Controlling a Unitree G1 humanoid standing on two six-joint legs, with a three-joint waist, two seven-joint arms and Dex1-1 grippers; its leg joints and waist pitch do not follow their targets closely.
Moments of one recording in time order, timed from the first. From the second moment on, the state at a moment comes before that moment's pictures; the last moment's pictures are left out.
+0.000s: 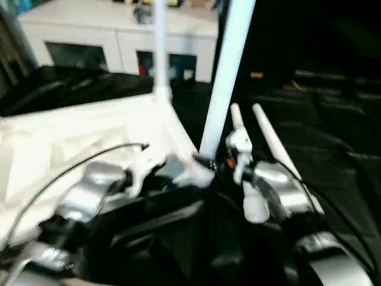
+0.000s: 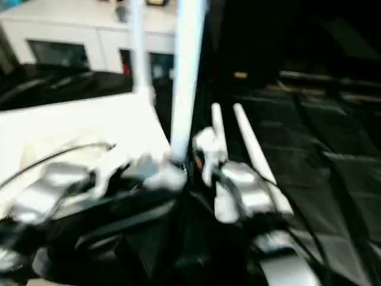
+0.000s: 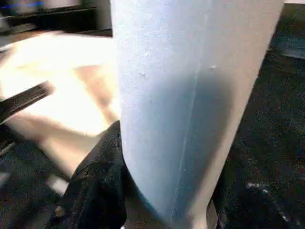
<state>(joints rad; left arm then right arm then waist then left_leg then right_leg) -0.48 0.38 -0.26 0.31 -0.05 0.51 -0.89 -0.62 -0.10 0.09 0.83 0.19 -0.08 0.70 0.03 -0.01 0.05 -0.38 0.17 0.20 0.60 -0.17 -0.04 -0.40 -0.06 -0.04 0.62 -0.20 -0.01</state>
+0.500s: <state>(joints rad) -0.52 0.22 -0.22 0.29 -0.02 0.67 -0.61 -0.75 -0.02 0.04 1.00 0.15 -0.09 0.42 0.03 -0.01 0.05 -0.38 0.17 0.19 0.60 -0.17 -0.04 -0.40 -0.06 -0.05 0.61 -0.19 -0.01</state>
